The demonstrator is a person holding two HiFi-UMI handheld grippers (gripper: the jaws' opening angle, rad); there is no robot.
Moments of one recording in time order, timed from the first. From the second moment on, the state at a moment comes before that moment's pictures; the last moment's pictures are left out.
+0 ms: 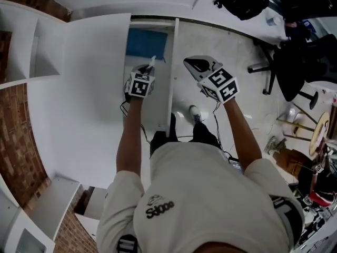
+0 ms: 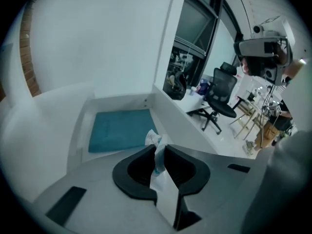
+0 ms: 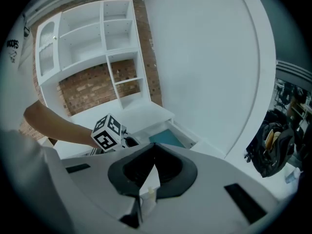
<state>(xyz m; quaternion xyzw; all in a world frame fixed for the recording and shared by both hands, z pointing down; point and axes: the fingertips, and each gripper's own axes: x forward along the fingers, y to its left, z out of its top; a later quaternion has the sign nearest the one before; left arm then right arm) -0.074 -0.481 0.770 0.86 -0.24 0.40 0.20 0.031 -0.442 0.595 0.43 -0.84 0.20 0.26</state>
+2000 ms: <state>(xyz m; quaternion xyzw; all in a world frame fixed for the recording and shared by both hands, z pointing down) -0.070 -0.449 0.734 0.86 -0.31 0.34 0.19 0.116 -0.375 0.567 0.48 -0.83 0.19 0.21</state>
